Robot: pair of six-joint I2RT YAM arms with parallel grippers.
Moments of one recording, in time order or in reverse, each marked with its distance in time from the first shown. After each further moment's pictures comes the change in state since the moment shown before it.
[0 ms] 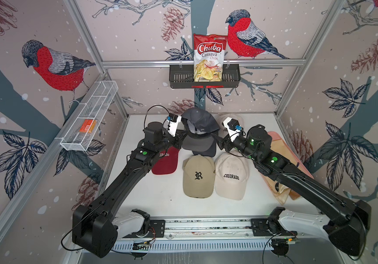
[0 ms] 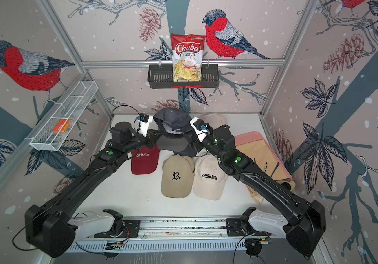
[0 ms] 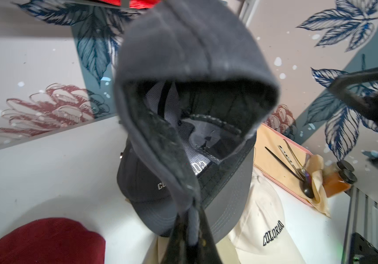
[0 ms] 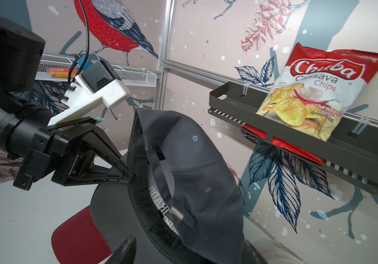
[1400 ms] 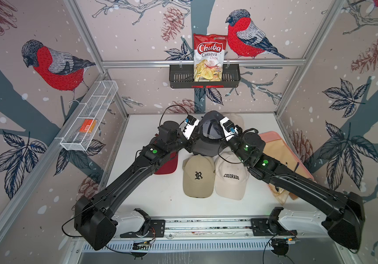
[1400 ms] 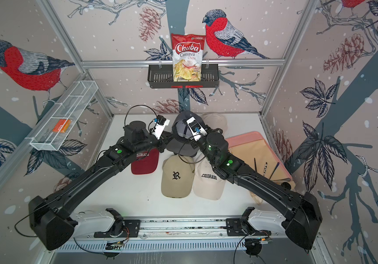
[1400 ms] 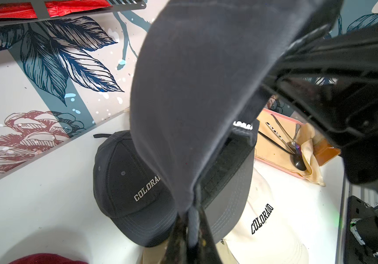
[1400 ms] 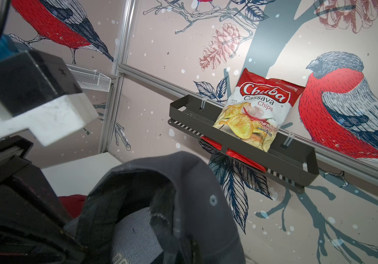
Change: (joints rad) left arm -0.177 0.070 0.110 -0.091 -0.115 0.131; right arm 0.092 0.016 -0.040 0.176 0.355 -0.099
